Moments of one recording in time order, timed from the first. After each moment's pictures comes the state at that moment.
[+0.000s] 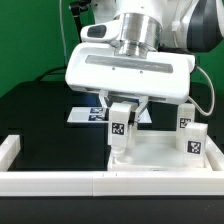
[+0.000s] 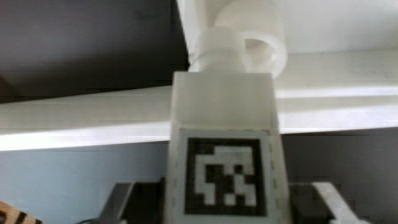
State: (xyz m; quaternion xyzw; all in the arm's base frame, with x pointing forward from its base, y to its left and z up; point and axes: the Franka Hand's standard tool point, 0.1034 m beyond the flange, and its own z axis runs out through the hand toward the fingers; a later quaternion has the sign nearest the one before) arm 0.598 -0.012 0.090 0.95 -0.10 0.29 0.08
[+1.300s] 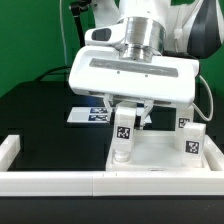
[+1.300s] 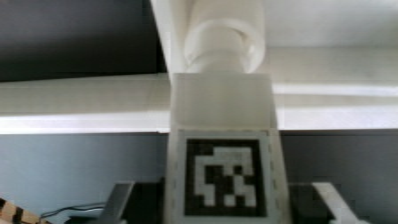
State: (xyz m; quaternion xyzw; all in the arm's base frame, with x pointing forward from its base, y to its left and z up) arm 0.607 -0.003 0.086 0.95 -0.07 0.30 0.08
